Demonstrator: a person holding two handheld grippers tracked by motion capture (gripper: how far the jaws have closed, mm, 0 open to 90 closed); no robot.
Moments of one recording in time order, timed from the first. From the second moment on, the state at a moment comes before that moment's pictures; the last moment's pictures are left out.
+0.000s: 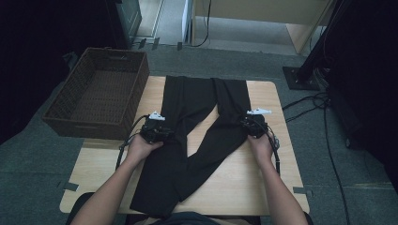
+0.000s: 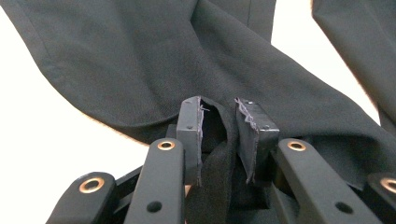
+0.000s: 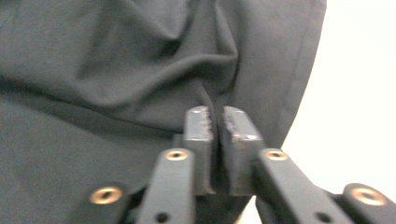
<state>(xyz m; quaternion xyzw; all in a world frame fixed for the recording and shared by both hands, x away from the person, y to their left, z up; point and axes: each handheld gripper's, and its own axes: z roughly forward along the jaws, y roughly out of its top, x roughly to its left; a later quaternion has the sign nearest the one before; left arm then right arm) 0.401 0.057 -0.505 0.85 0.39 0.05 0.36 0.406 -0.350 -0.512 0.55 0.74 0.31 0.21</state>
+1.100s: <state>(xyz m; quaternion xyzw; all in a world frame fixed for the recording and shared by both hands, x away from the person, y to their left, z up) 0.409 0.054 -0.505 0.84 0.39 0.05 0.36 0.325 -0.320 -0.515 0.51 0.77 0.34 0.20</state>
